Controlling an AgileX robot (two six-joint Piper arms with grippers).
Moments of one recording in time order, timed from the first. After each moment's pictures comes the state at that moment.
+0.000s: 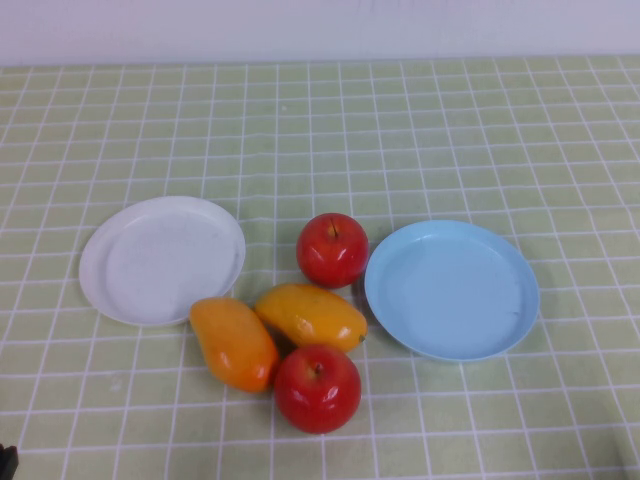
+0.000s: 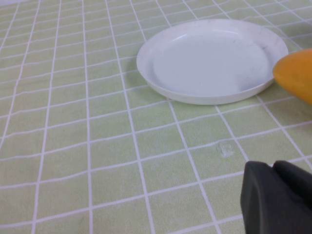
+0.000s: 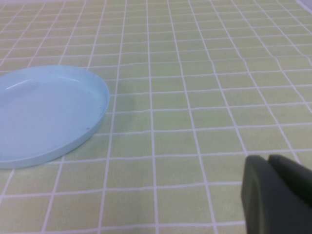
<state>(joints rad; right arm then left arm) 0.00 -0.01 0.02 0.12 0.36 -0.05 -0.16 -0.01 0.03 -0.03 0.38 0.15</state>
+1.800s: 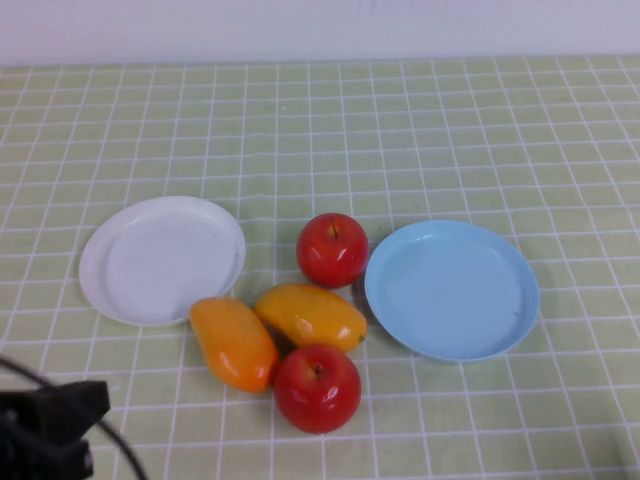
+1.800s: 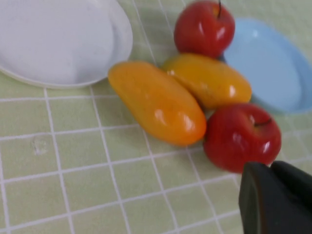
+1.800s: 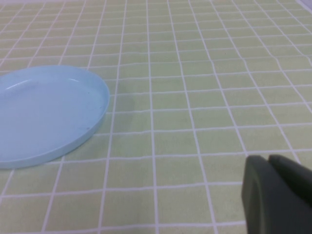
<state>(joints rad) 0.00 -0.01 0.02 0.12 0.36 -0.05 -0.16 0.54 -0.46 -0.62 0.70 0.29</state>
